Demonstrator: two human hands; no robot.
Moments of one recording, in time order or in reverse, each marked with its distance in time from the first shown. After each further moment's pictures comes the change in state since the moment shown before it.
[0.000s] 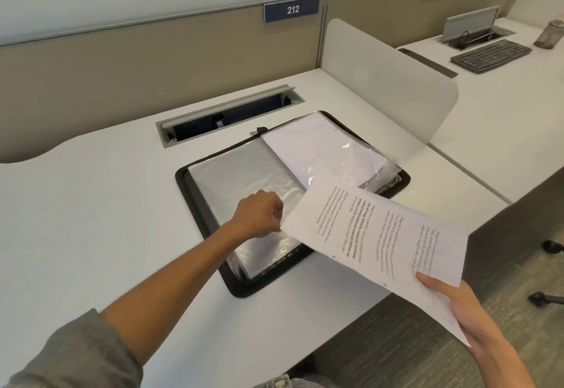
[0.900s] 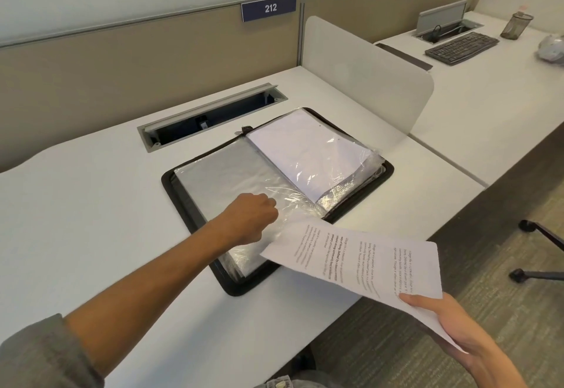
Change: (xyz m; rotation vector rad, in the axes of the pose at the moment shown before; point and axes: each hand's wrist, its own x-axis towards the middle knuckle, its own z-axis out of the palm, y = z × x) left_hand -0.021 0.011 -0.022 0.721 -0.111 0.443; right_hand -0.040 0.015 0.015 0.018 0.049 0.191
